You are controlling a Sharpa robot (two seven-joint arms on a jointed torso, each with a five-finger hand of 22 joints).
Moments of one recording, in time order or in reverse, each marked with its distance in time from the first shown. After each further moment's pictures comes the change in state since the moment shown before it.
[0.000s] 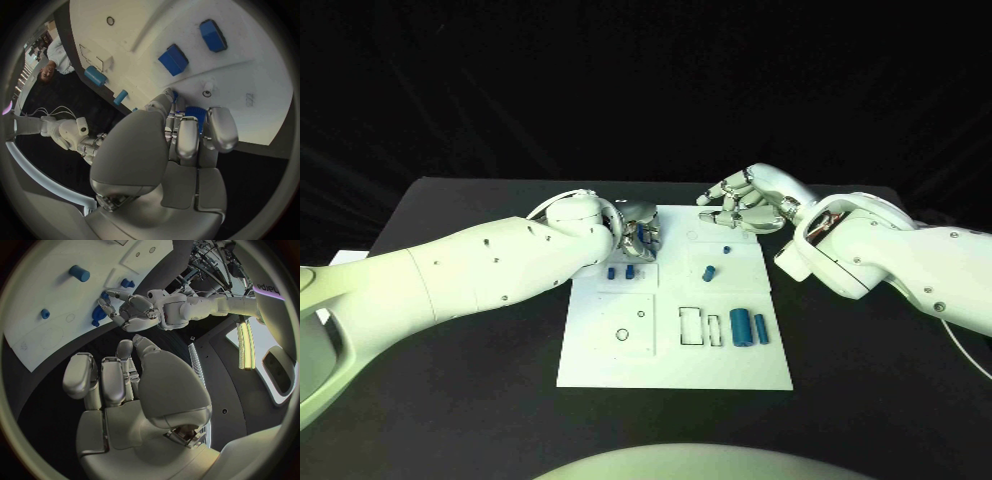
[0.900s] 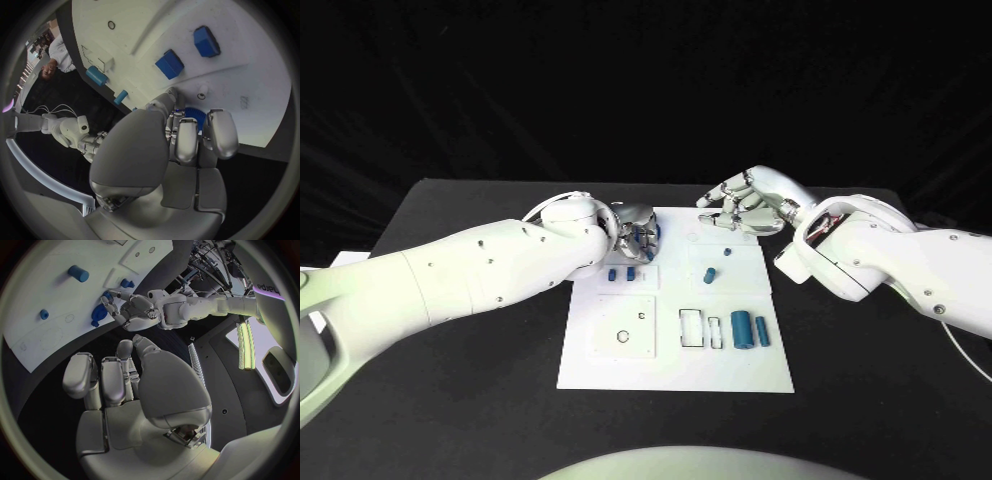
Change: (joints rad) left arm -0.002 -0.023 0.005 0.011 0.021 -0.001 0.016; left_hand 0.030 0.014 0.077 -0.049 0.000 0.086 -0.011 0.013 0.008 0.095 -0.020 -0.019 0.008 0.010 -0.011 0.030 0.014 -0.011 0.011 -0.011 0.064 0.000; right arm 0.000 0.003 0.000 -0.001 -0.001 0.001 -0.001; right_hand 0.000 0.000 0.002 0.002 0.000 0.000 0.000 0.004 0.000 0.000 0.000 0.000 0.001 0.000 0.000 -0.004 0.000 0.000 0.000 0.000 -0.004 0.000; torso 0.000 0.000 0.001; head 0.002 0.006
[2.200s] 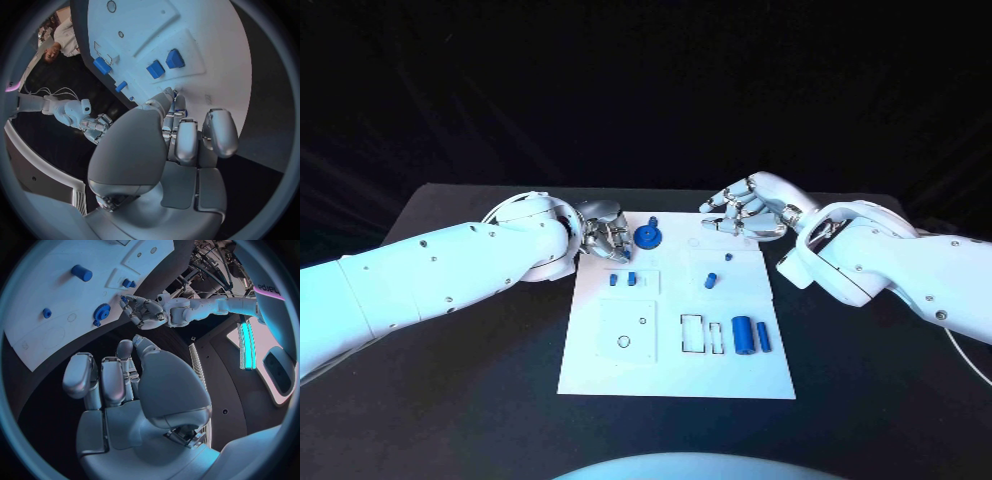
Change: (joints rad) left arm 0.003 -0.153 0.031 0.089 0.128 -0.002 0.005; left_hand -0.042 -0.018 0.015 0.004 0.000 -0.007 0.007 -0.031 -0.009 -0.003 0.005 -0.047 -0.004 0.000 0.000 0.000 -0.026 0.002 0.000 0.000 -0.018 0.000; right arm 0.000 -0.001 0.000 -0.008 0.001 0.003 -0.001; right_hand 0.000 0.000 -0.003 0.003 0.000 0.000 0.000 0.000 0.000 0.000 0.000 0.000 0.000 0.000 0.000 0.000 0.000 0.000 0.000 0.000 0.000 0.000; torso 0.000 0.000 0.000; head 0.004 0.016
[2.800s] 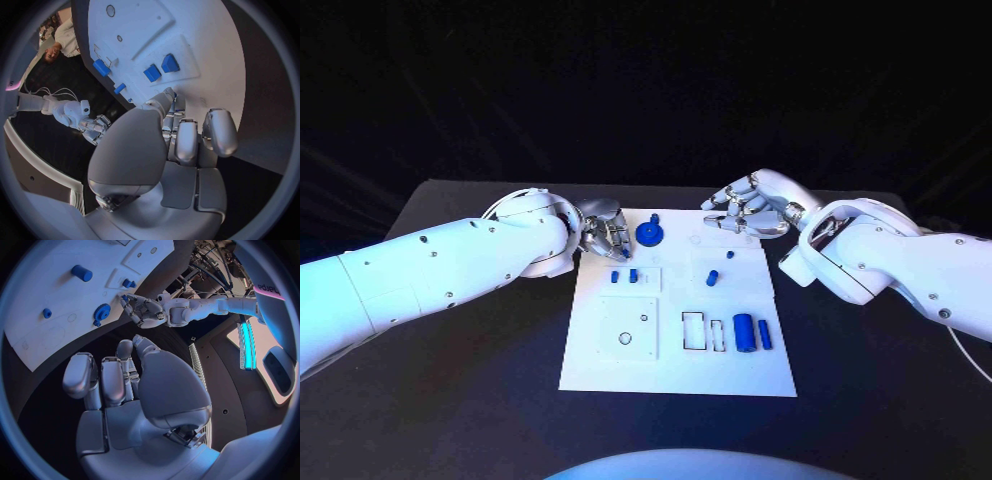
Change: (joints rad) left arm 0.000 -0.003 0.000 -0.010 0.002 0.024 0.000; left_hand 0.000 0.000 0.006 -0.006 0.000 0.000 0.000 0.000 0.000 0.000 0.000 0.000 0.000 0.000 0.000 0.000 -0.001 0.000 -0.004 0.004 0.000 0.000; right arm 0.000 0.000 0.000 0.001 0.000 0.000 0.000; right_hand 0.000 0.000 0.000 0.000 0.000 0.000 0.000 0.000 0.000 0.000 0.000 0.000 0.000 0.000 0.000 0.000 0.000 0.000 0.000 0.000 0.000 0.000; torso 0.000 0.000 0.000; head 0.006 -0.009
